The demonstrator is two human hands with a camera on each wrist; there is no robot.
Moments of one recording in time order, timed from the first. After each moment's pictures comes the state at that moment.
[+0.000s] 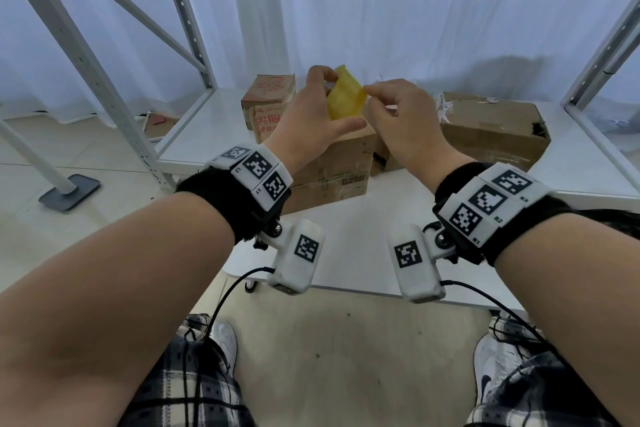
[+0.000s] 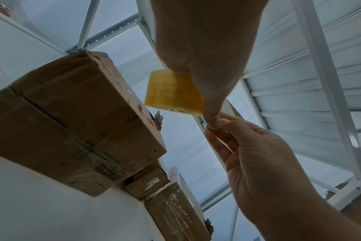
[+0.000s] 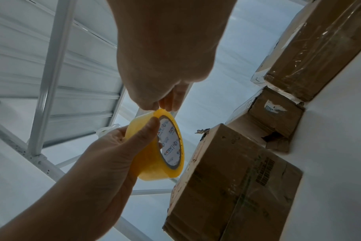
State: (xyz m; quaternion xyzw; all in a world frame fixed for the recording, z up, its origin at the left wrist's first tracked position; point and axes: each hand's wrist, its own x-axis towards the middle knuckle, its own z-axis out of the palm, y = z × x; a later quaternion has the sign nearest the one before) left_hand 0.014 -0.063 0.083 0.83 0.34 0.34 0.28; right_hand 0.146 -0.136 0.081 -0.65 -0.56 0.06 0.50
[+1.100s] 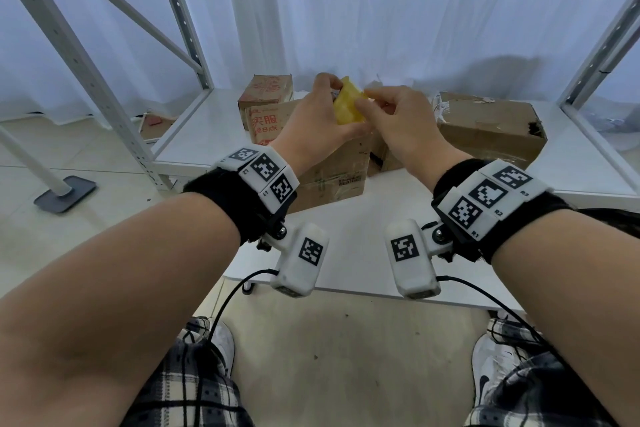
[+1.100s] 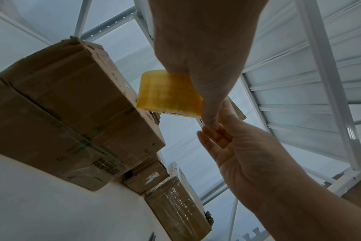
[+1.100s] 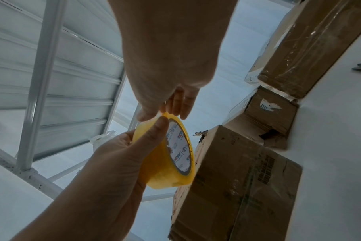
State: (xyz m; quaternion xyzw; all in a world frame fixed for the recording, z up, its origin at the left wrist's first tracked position) left_hand 0.024 -0.068 0.080 0.84 0.35 0.30 0.29; right_hand 0.151 -0.134 0.078 -0.66 -0.52 0.14 0.53
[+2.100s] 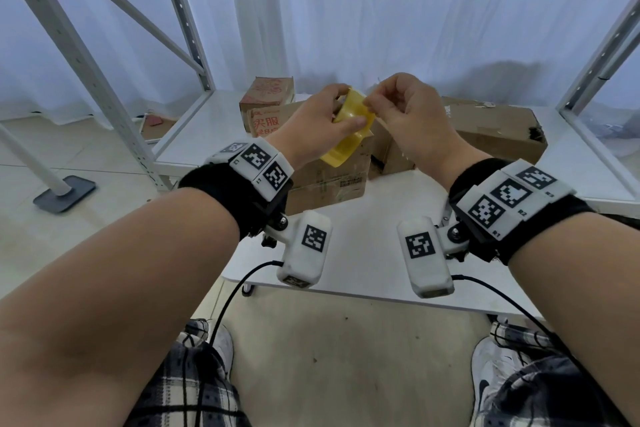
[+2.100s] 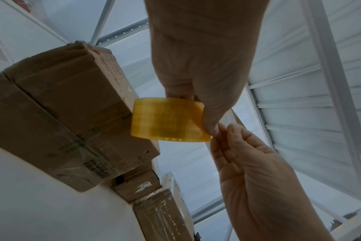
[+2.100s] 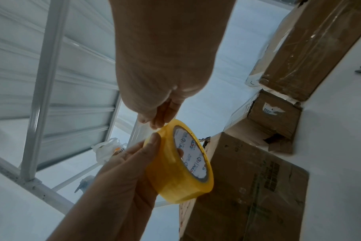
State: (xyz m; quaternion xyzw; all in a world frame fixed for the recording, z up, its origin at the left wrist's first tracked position) left_hand 0.019 -0.065 0.088 0.81 0.33 0.26 0.42; right_hand 0.158 -0.137 0.085 -0.61 -0.56 0.15 0.55
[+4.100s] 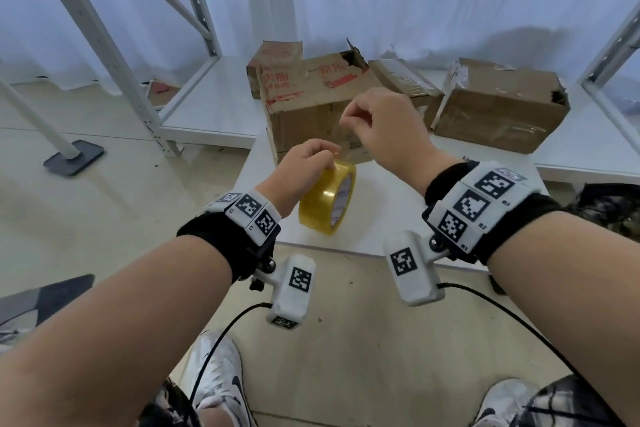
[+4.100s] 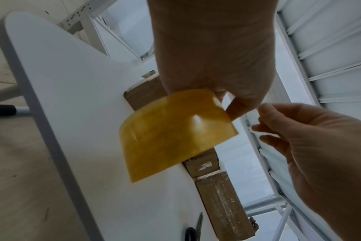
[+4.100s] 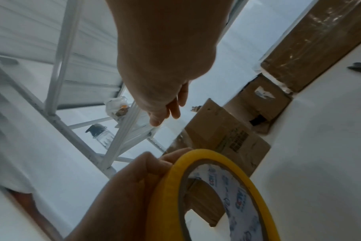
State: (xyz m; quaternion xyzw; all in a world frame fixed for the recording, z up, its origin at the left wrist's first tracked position) left_hand -0.033 -0.118 -0.004 0.68 0.43 0.26 0.54; right_hand 0.118 -0.152 0.030 -0.64 -0.68 0.00 0.36
